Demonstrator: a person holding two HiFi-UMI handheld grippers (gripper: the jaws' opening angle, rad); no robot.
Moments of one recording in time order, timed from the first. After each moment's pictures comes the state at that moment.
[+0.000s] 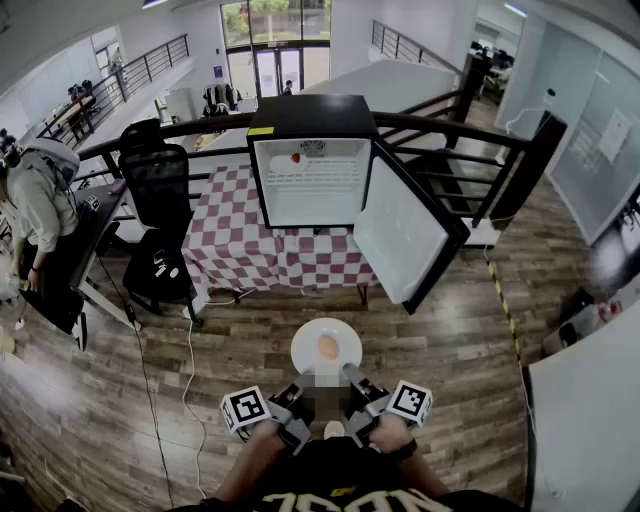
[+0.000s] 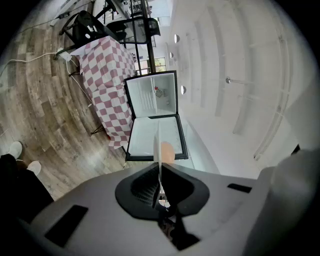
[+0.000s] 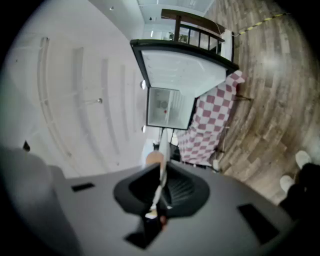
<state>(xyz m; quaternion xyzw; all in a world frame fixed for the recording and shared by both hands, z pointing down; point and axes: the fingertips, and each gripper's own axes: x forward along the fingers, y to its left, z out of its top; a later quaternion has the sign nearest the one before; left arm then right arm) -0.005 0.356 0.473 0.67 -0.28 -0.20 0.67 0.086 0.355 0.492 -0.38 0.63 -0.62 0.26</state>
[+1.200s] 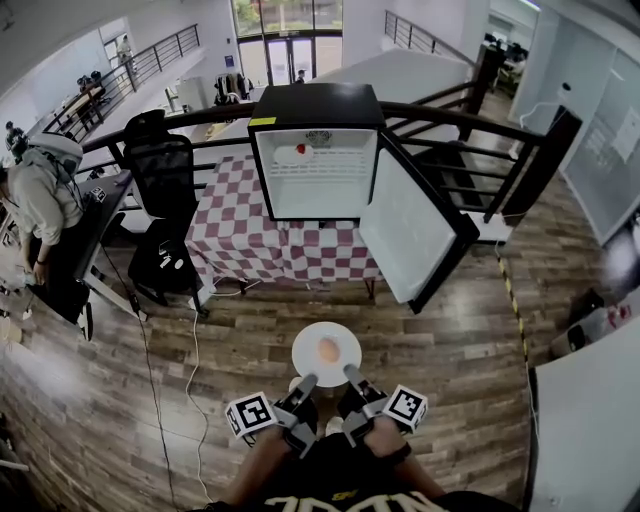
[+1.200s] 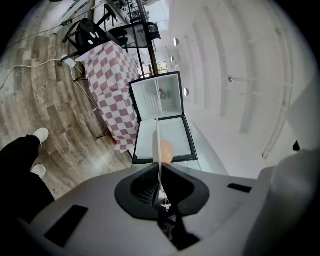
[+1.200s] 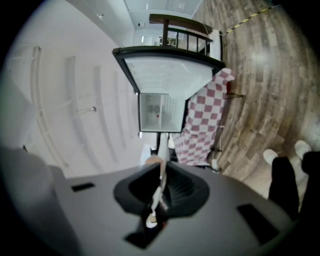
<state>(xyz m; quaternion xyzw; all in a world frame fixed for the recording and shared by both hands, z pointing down) 0.009 0.358 0.500 0.66 -0.31 -0.19 0.65 0.096 0.349 0.526 -0.38 0.60 -0.64 0.28</state>
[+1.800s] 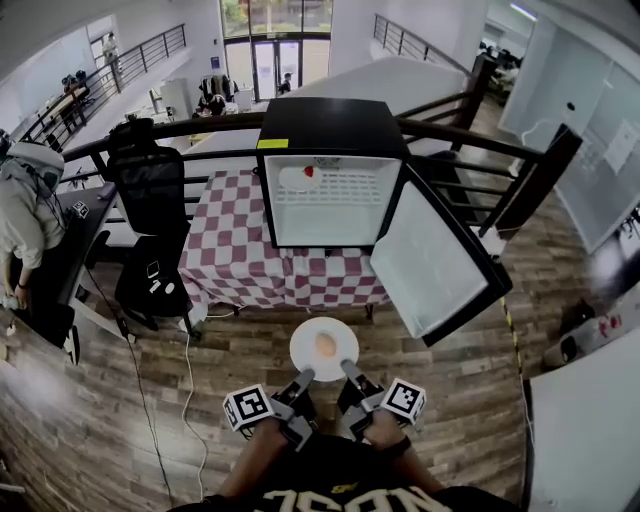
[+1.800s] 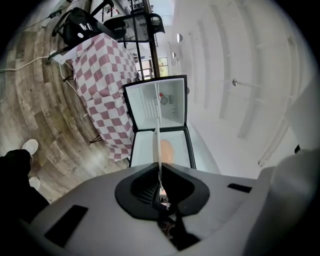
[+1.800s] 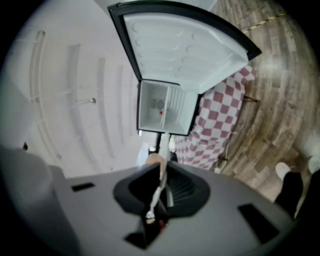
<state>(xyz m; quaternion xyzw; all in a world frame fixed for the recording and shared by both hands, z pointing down) -0.043 0.209 0.503 0.66 -0.28 -0.20 0.67 0.044 0.203 0.525 -0.40 0.62 -0.62 0.27</state>
